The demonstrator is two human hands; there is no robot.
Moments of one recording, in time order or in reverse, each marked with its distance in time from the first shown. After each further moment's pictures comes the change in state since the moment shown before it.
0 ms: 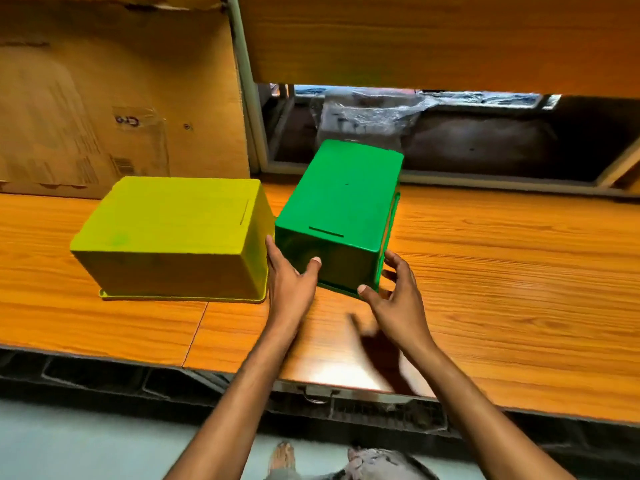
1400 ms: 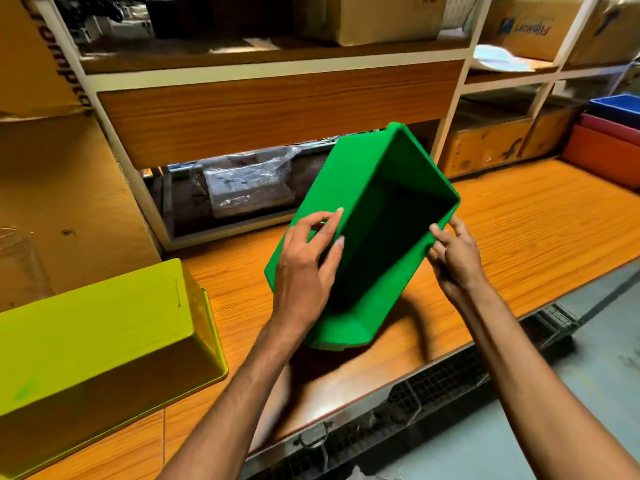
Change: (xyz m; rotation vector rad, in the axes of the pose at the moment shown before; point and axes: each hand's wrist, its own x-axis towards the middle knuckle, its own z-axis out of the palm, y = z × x) left_hand -0.012 0.112 0.006 0.008 -0.230 1.182; right_hand -0.013 -0.064 -0.151 0.757 0.675 0.171
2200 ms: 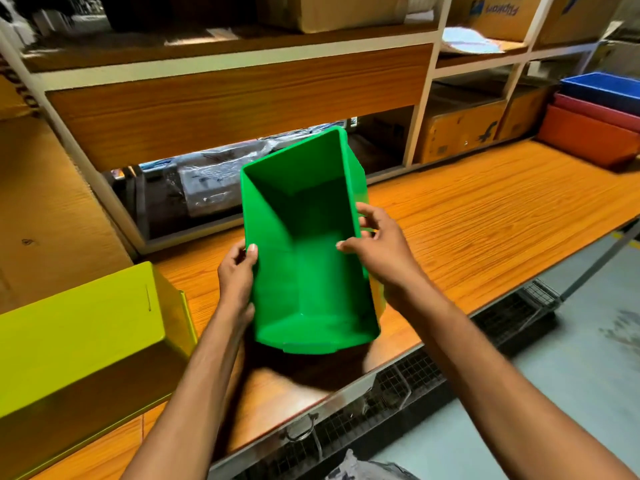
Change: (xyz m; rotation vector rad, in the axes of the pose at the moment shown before) left_hand -0.017 -0.094 0.021 -0.742 0.137 -1.005; right_hand -0.091 -0.021 0.069 -0.465 -0.168 -0.162
